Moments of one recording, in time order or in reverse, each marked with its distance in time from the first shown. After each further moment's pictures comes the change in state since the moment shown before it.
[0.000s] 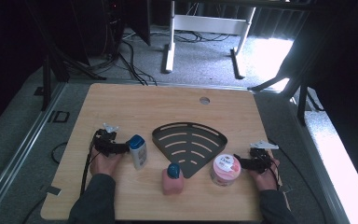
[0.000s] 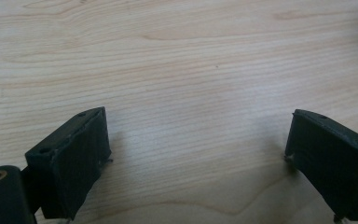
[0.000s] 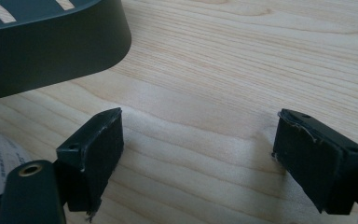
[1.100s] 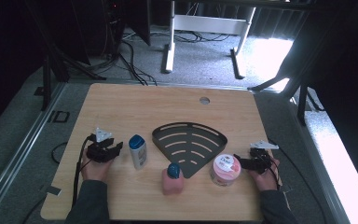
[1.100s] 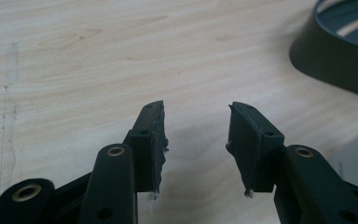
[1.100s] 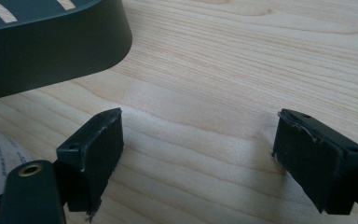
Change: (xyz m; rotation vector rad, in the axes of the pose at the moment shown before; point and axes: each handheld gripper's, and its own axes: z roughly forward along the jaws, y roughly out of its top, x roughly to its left) left arm -0.003 -0.012 -0.056 -0.098 -0.083 0.070; right arm 0.000 0.000 0.000 0.000 0.003 -0.001
